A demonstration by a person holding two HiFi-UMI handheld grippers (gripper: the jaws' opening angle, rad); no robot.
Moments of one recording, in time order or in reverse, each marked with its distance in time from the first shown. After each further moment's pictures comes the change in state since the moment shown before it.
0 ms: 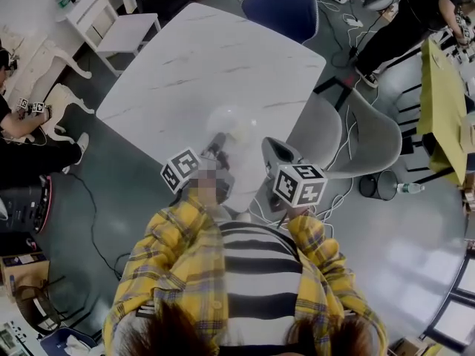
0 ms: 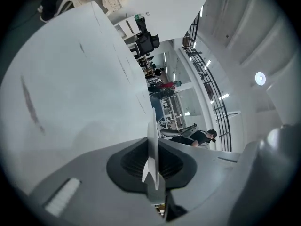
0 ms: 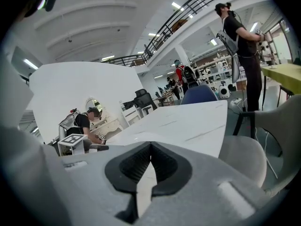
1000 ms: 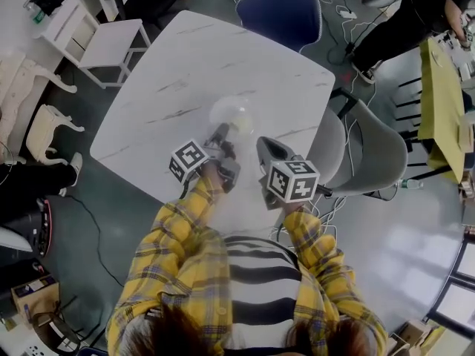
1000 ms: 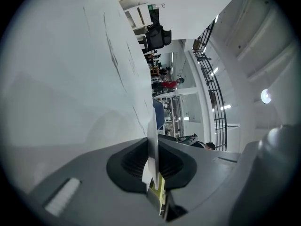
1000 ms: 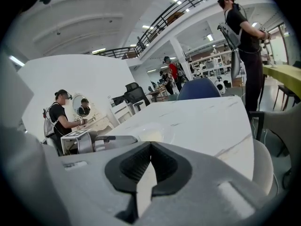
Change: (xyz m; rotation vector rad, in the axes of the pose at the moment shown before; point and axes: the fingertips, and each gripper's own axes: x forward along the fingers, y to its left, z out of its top) left arm 0.121 0.015 0.095 -0.151 0.031 -0.040; right arm 0.128 -0.022 0.034 0.028 0.074 -0.095
